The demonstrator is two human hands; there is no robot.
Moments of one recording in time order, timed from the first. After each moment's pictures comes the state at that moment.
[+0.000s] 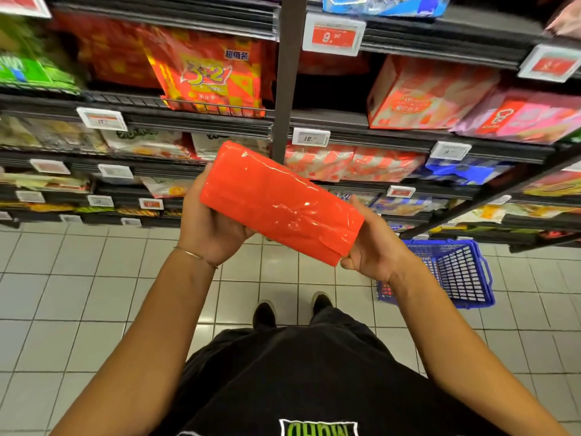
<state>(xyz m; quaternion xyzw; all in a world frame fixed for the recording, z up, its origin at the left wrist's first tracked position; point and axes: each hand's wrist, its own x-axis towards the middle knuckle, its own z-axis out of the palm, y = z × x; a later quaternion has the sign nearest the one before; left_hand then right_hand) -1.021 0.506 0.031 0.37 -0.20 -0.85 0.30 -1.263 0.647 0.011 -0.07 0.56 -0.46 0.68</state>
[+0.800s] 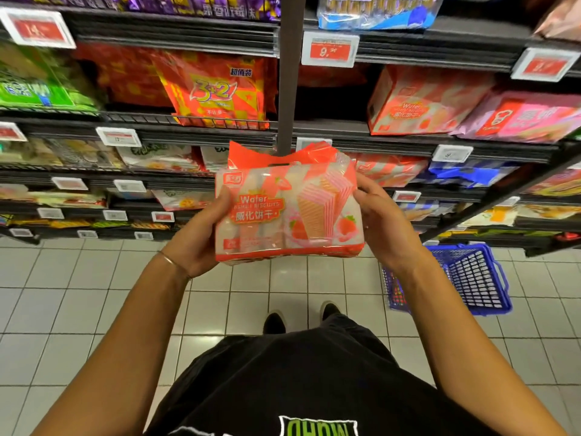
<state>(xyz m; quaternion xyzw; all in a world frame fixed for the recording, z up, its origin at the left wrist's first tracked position) -0.983 0.501 0.023 0.32 -0.35 -0.86 0.18 -1.257 0.639 0.042 -0.26 0.58 -0.56 0.53</state>
